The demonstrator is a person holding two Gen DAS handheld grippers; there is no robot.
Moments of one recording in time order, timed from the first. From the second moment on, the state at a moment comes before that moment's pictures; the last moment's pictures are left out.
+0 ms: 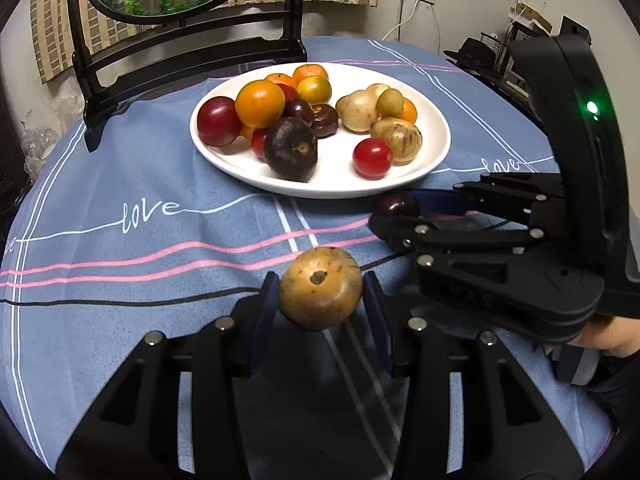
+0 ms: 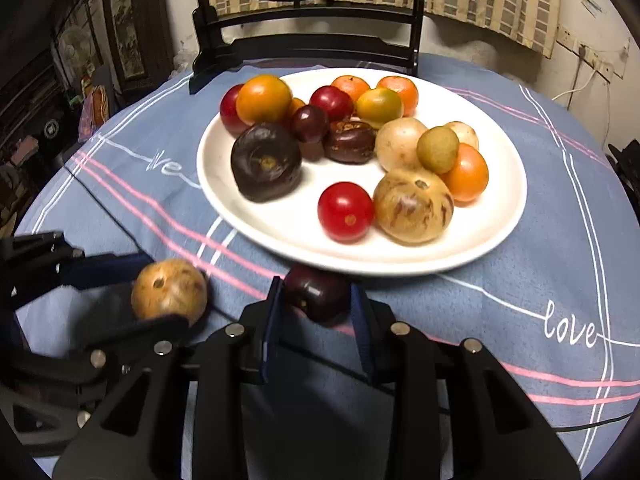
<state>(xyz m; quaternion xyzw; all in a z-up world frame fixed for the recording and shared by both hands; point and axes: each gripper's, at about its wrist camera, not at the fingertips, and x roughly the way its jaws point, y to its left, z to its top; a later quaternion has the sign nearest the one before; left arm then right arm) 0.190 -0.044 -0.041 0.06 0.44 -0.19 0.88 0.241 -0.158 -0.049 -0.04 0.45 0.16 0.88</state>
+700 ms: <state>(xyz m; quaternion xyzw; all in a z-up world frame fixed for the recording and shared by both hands) 0.196 -0.061 0.013 0.06 0.40 -0.20 0.89 0.207 -0.214 0.034 0.01 0.38 0.17 0.91</state>
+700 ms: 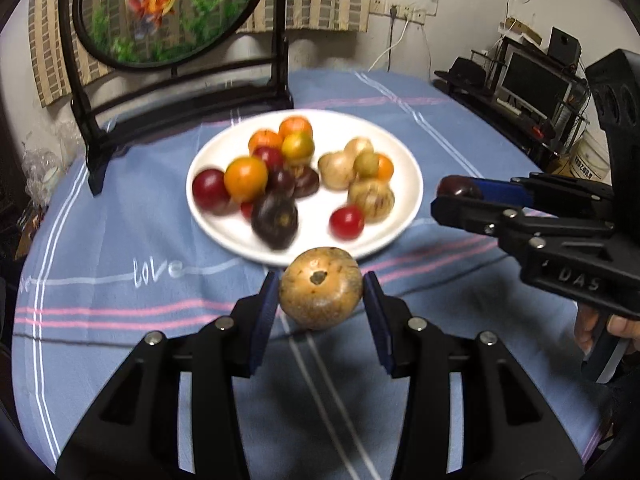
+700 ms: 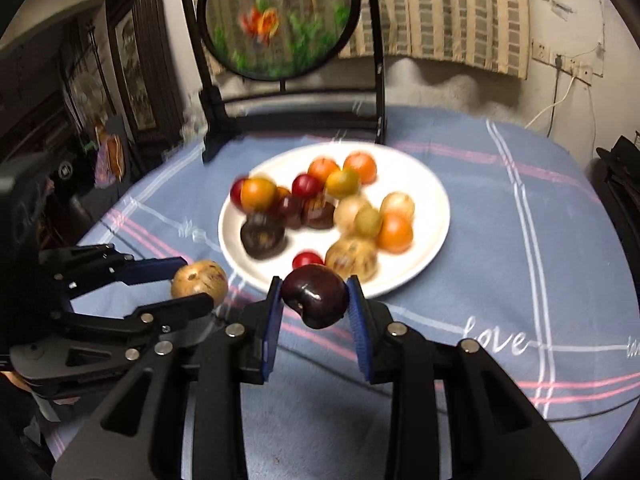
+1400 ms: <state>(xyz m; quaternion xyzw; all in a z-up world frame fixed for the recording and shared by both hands) 0.323 -0.094 0.013 0.05 0.41 -0.16 0.90 0.345 -0.214 0.015 0.06 0.40 0.17 0.90</state>
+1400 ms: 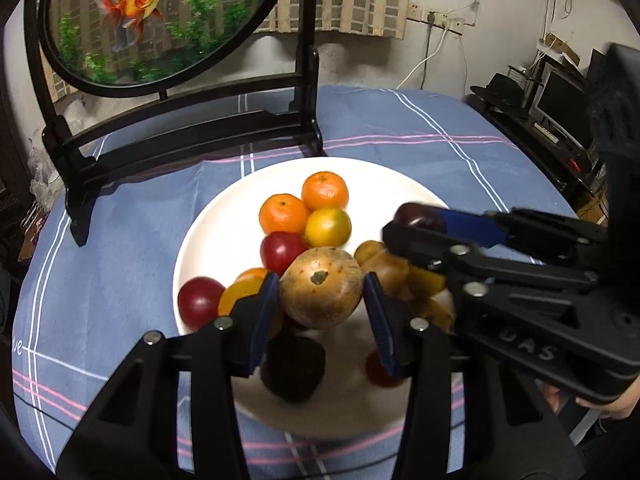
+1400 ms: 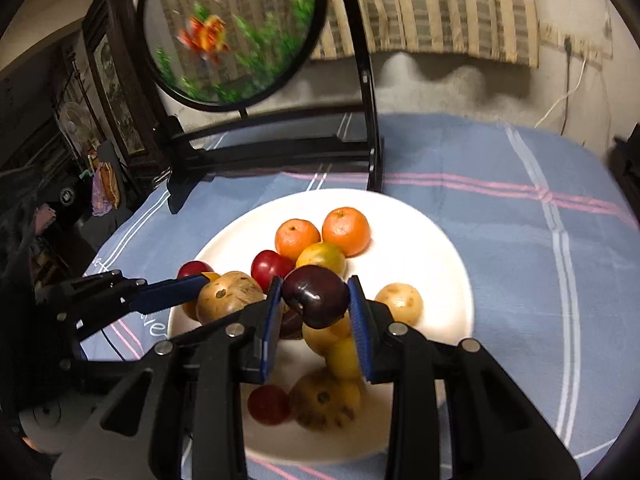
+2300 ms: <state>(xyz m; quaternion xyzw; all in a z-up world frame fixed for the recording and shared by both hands) 0.235 -0.055 0.025 0.03 0.41 -0.10 0.91 0.223 -0.254 0.039 0.08 0.37 0.11 0.92</state>
